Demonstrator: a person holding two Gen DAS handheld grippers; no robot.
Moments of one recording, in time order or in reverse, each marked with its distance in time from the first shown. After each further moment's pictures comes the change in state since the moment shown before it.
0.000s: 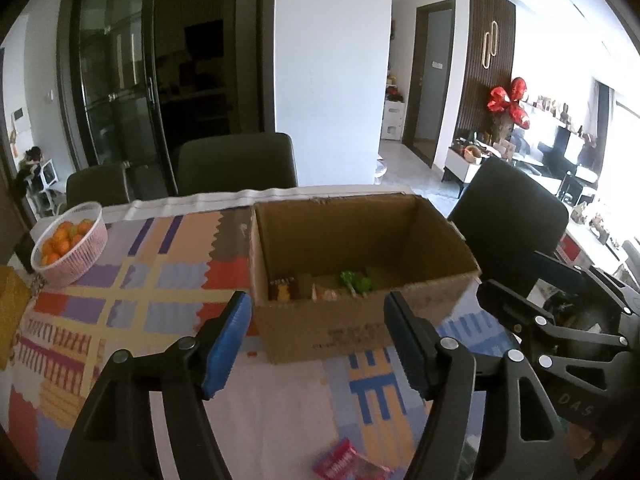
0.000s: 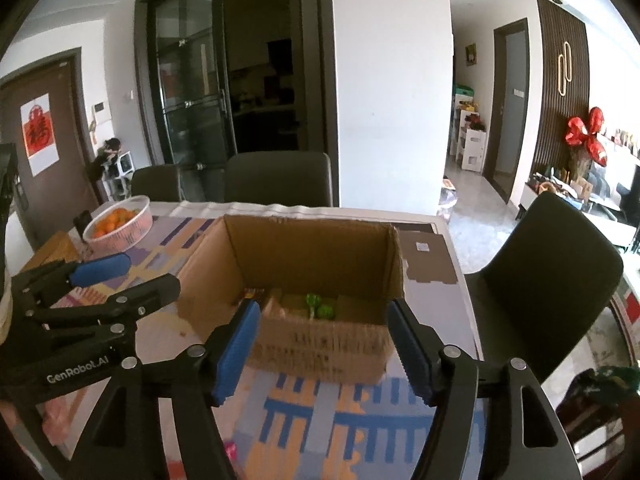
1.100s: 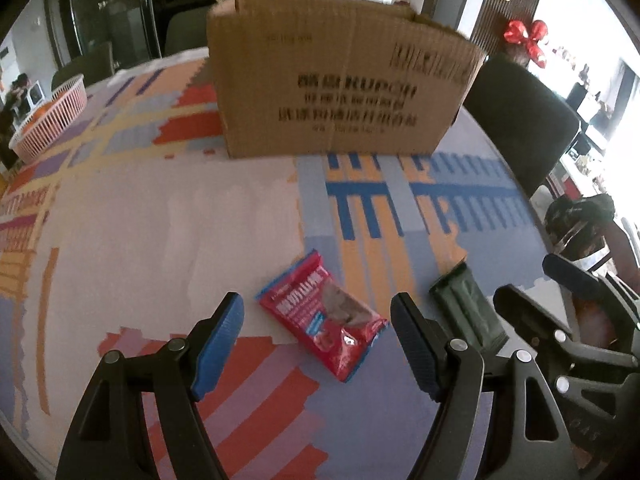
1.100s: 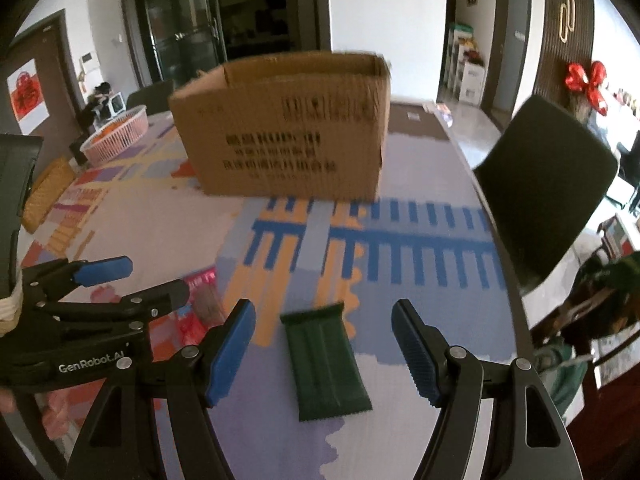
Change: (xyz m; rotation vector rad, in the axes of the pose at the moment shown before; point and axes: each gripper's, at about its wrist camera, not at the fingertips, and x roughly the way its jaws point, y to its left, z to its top) left arm 0.046 -0.027 -0.151 -0.057 0.369 -0.022; right arm -0.012 -0.006 -0.152 0.037 0.275 -0.009
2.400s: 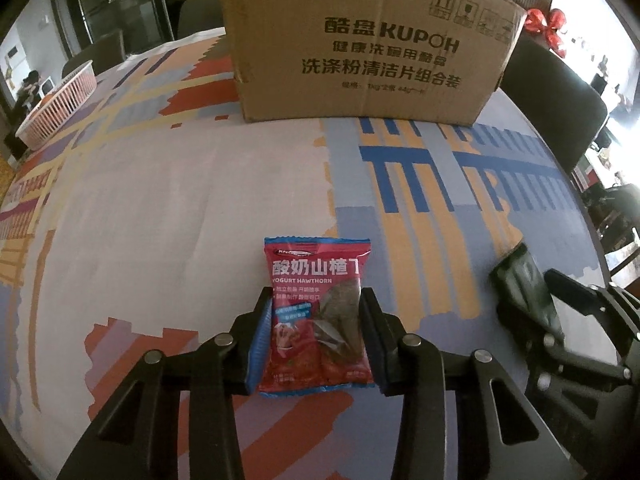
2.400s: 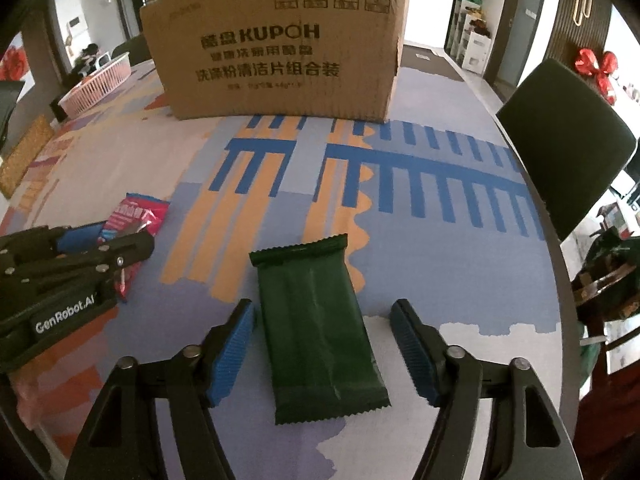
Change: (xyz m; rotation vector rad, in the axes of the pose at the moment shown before) left arm 0.038 0.010 -0.013 -0.006 0.026 0.075; right arm 0.060 0.004 -0.031 -0.030 0.143 -0.032
